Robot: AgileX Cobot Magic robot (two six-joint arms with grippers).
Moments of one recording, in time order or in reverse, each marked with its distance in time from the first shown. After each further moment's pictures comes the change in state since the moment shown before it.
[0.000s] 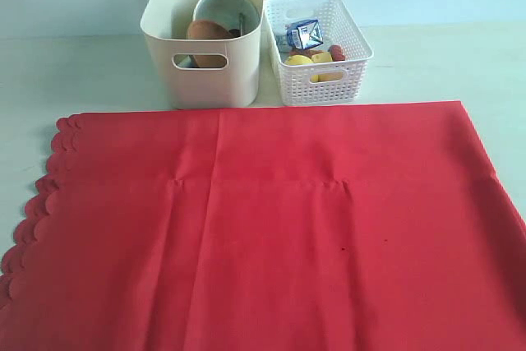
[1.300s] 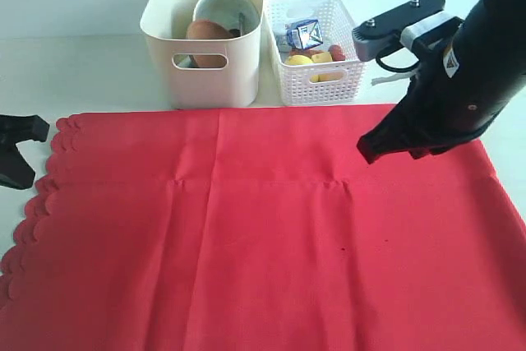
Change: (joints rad) left arm 0.224 0.873 -0.311 -0.536 0.415 0.526; right arm -0.175 1.224 -0.260 -0.076 0.003 0.064
